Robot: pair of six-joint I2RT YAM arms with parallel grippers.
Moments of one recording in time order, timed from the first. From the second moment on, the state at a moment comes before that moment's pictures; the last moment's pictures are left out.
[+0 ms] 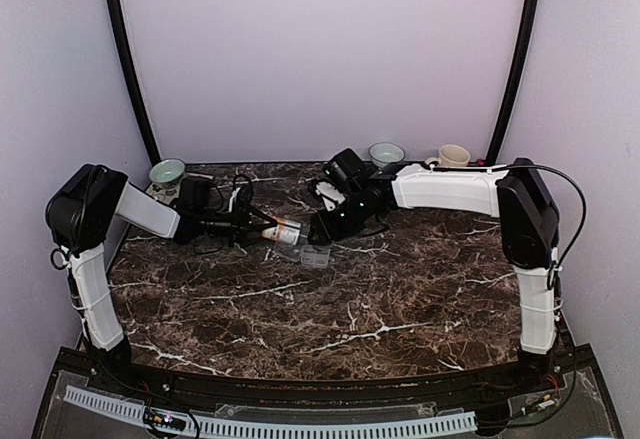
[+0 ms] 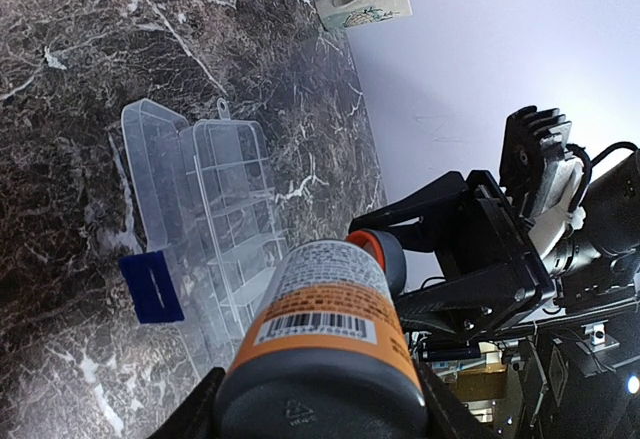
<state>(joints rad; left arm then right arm) -0.30 1.94 0.92 0.48 1.03 -0.79 0.84 2.09 1.66 -0.56 -0.15 0.29</state>
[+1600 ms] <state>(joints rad) -0.32 1.91 0.96 0.38 1.00 -0.74 0.82 2.18 1.76 -0.61 -0.14 0.30</state>
